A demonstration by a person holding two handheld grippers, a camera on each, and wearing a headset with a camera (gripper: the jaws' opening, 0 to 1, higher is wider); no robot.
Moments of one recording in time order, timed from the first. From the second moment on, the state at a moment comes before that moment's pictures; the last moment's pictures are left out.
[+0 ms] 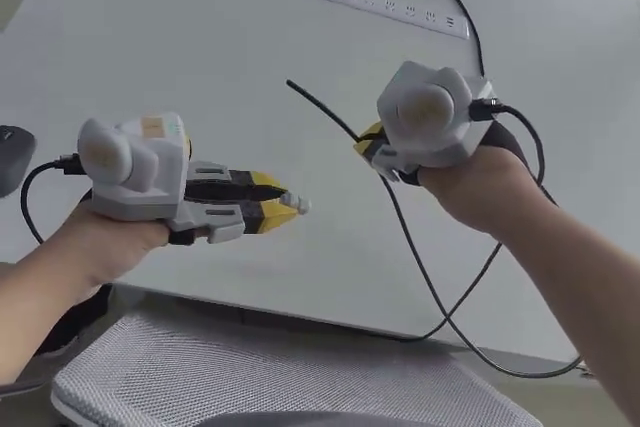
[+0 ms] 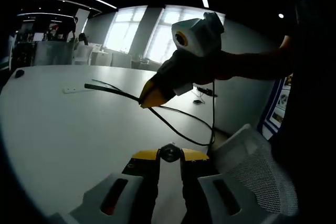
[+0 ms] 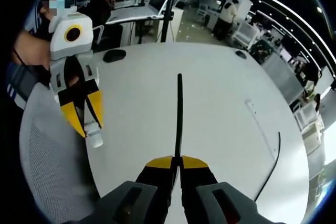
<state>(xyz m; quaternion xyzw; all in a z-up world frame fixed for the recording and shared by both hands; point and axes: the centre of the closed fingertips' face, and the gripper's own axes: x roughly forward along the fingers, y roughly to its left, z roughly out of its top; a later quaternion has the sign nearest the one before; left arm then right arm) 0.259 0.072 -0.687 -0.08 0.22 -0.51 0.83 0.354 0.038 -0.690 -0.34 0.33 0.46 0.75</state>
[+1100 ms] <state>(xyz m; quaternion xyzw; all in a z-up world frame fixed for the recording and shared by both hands) 0.270 0.113 -0.757 -0.09 0.25 -0.46 0.85 0.371 0.168 -0.765 -0.35 0.34 0.56 0.67</state>
